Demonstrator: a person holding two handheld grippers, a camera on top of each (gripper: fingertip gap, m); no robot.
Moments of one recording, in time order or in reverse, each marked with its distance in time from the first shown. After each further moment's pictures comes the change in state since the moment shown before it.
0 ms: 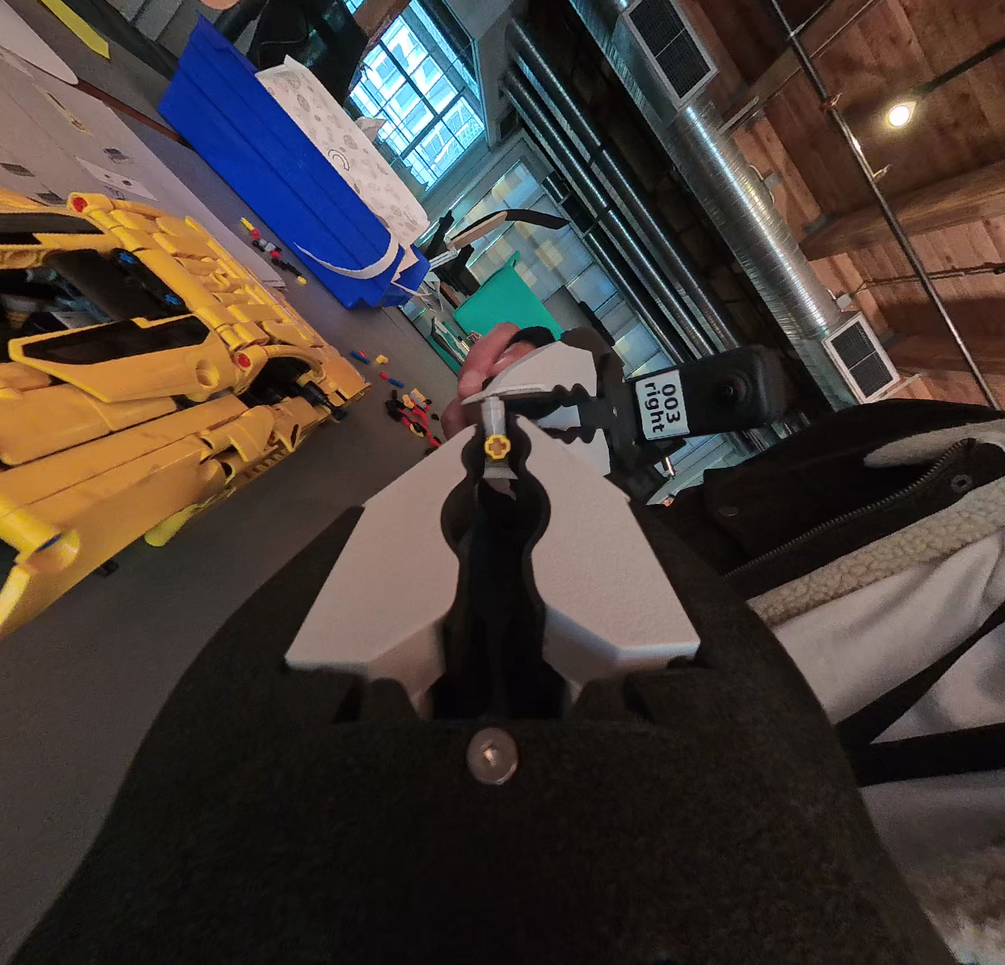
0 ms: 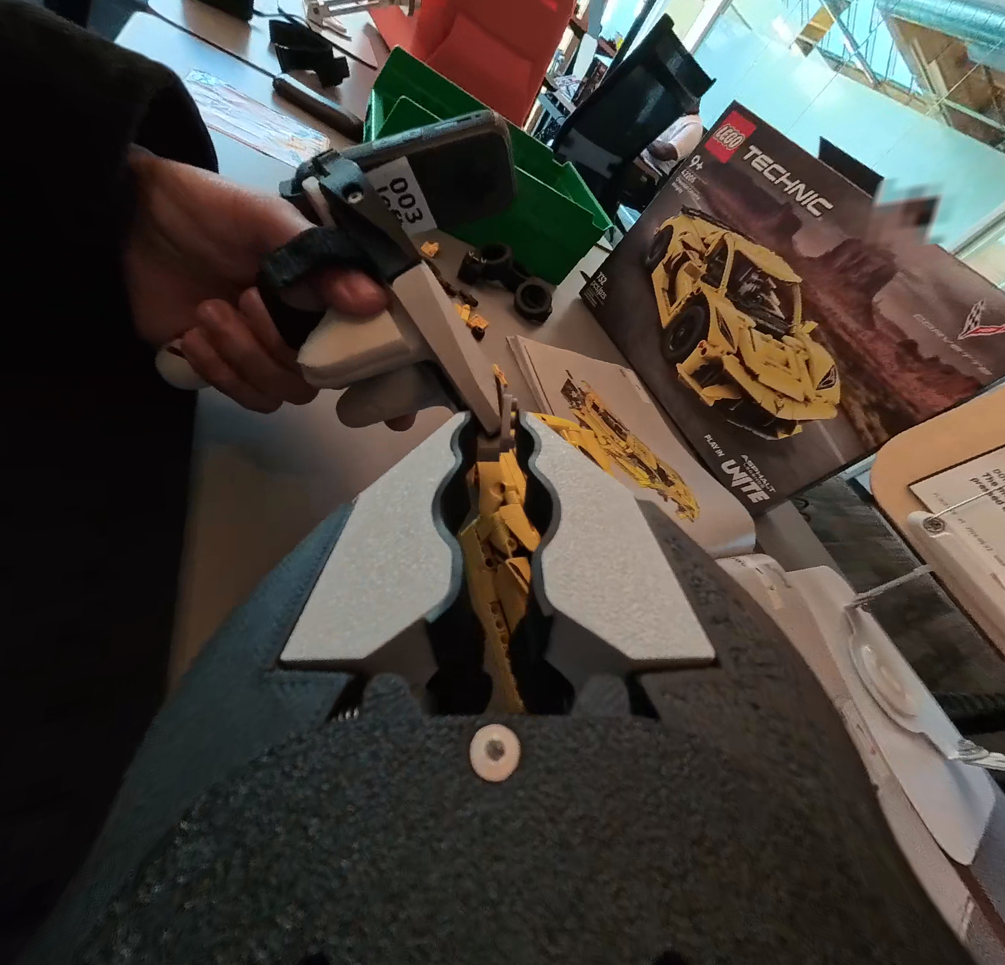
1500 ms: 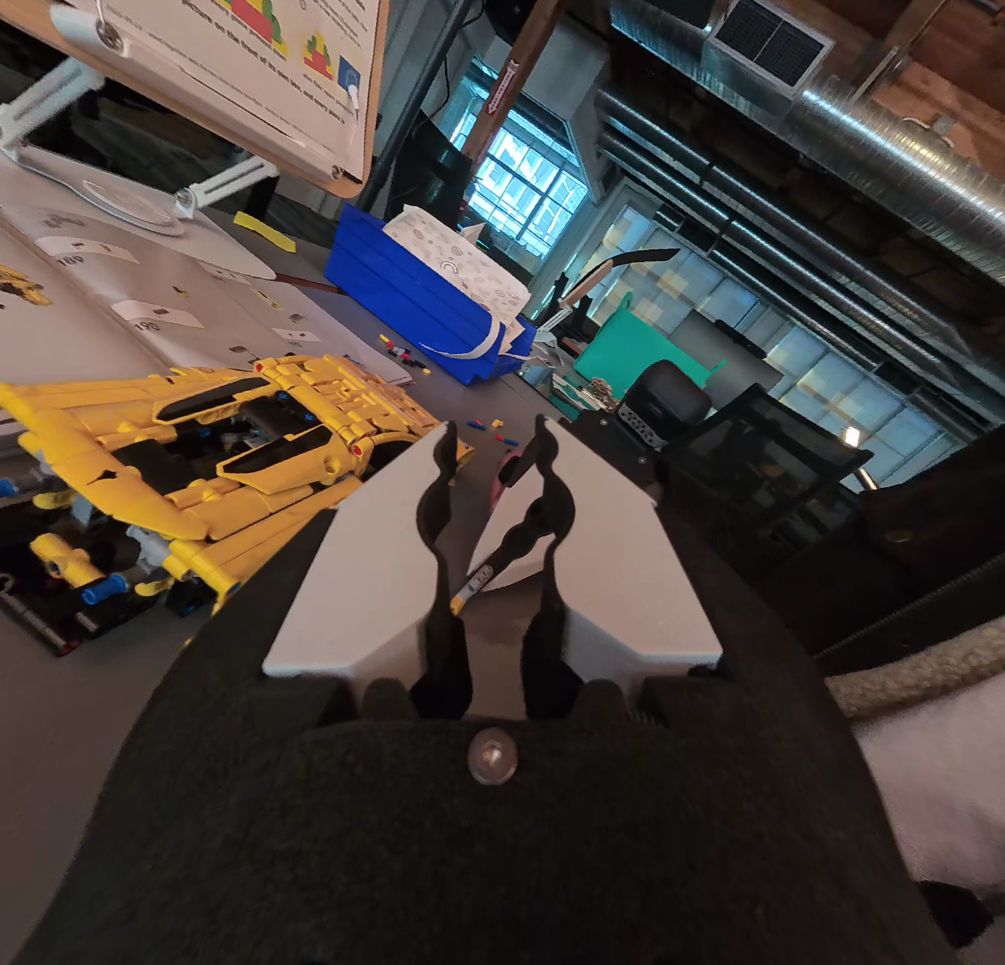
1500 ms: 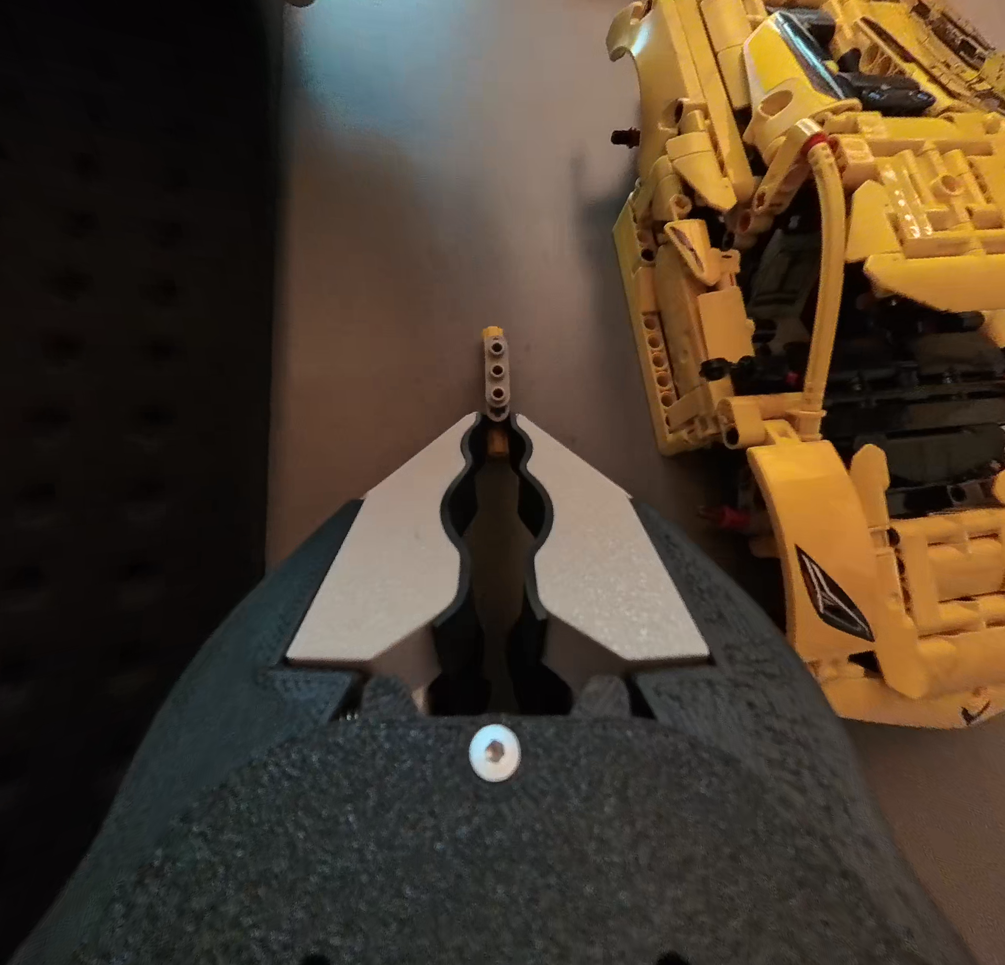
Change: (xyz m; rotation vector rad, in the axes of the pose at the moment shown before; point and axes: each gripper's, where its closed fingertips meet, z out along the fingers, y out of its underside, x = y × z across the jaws) left arm -0.011 -0.028 -0.013 0.114 -0.221 0.303; right arm -0.048 0.122 -0.044 -0.410 -0.408 0.243
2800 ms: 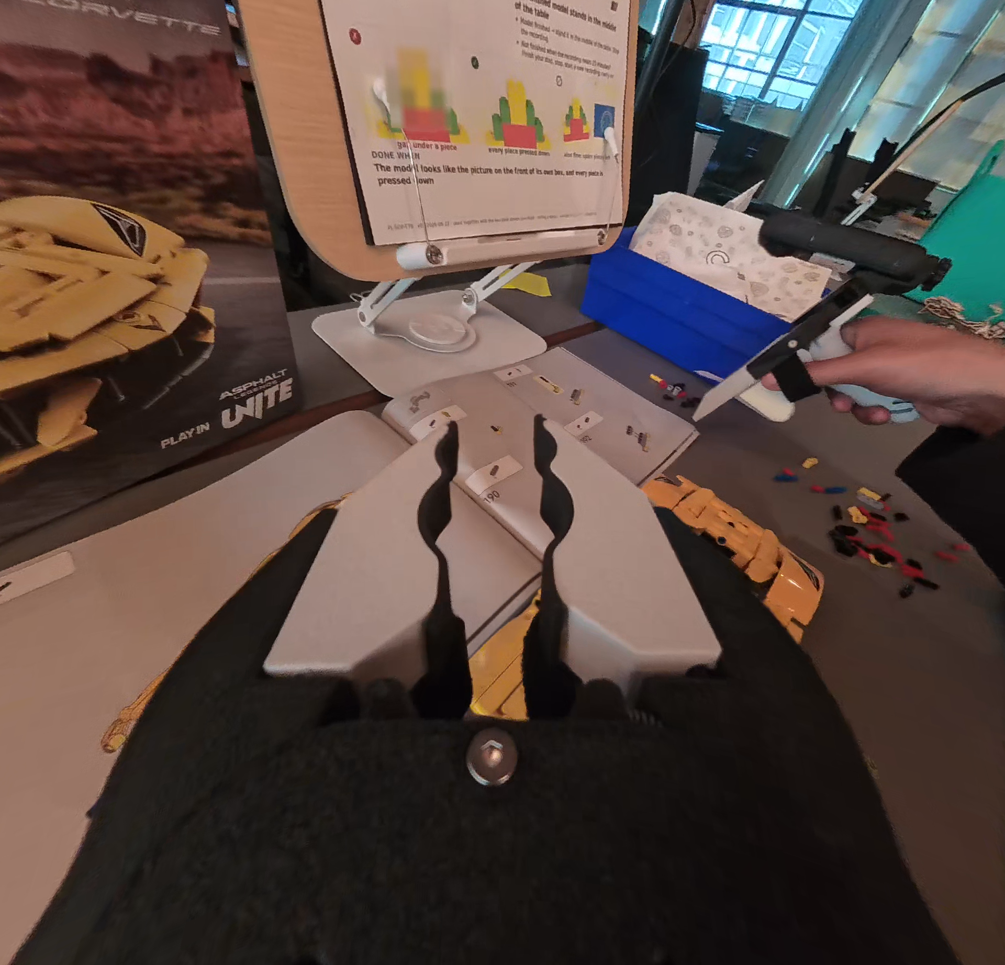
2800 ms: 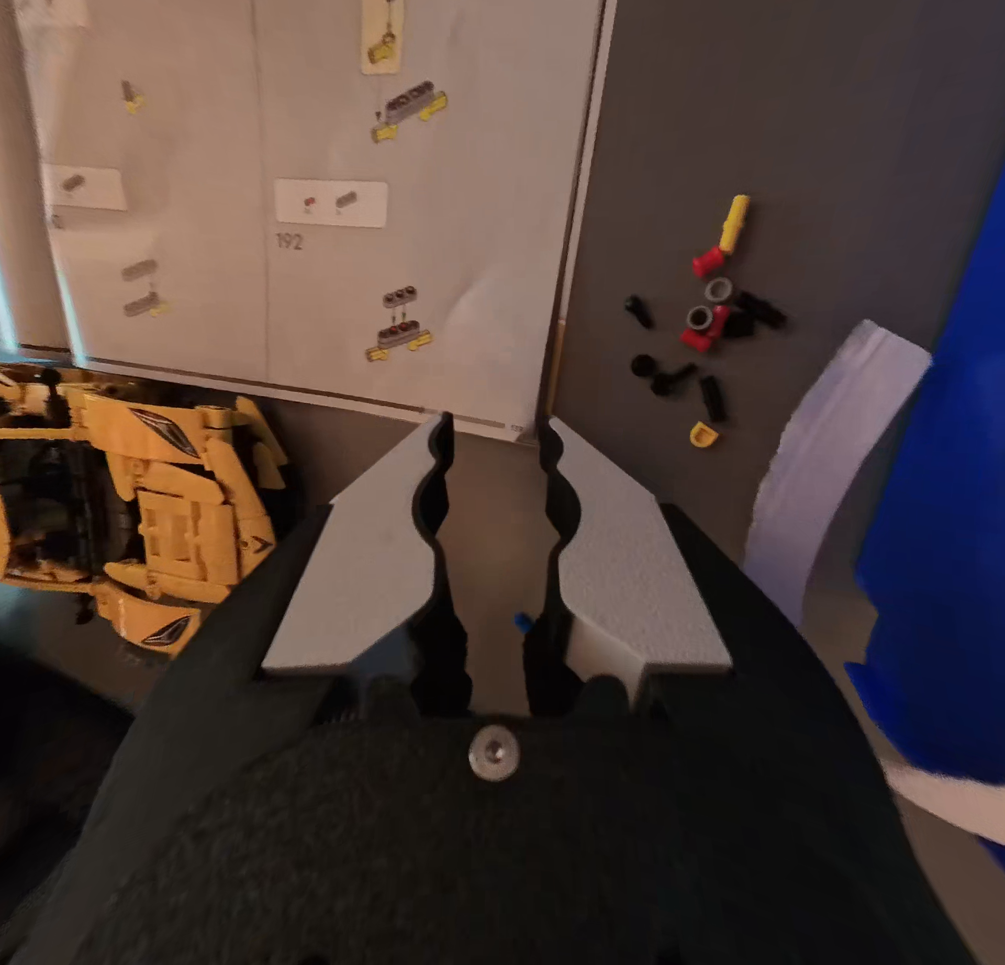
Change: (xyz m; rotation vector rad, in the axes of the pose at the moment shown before) left arm -0.131 -0.107 0.058 -0.142 -0.392 0.374; right arm 0.221 0.135 -0.132 -0.255 0.424 1.300
